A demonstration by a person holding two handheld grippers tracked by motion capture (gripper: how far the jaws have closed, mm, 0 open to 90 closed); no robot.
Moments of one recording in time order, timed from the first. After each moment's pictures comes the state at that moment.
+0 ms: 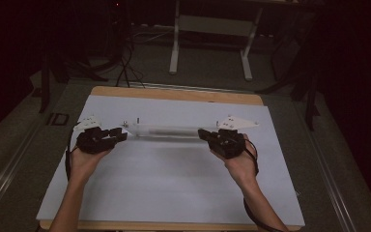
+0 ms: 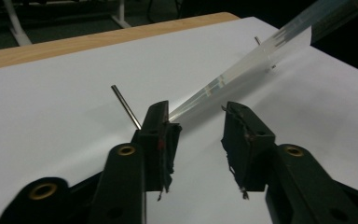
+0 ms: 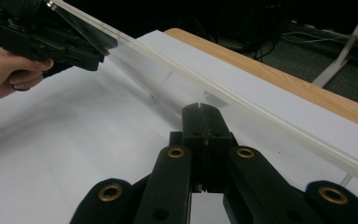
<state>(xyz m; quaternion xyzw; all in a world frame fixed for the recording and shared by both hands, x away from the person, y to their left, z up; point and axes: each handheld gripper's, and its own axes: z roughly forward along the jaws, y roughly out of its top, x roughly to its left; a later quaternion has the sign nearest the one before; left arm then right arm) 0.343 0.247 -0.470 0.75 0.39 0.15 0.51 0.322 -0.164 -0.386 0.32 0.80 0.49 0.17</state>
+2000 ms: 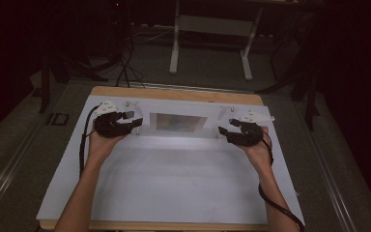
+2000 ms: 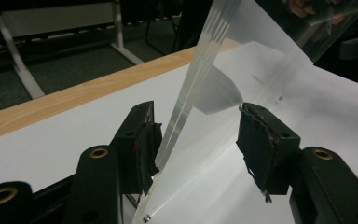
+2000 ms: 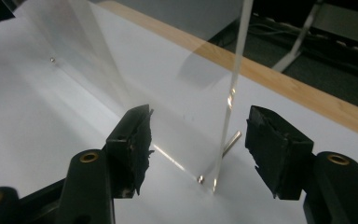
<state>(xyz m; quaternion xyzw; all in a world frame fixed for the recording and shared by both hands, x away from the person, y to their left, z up) 0.389 0.211 -0.454 0.75 0.35 0.18 0.53 0.401 -0.244 -0.448 0.33 0.79 0.46 0.22</state>
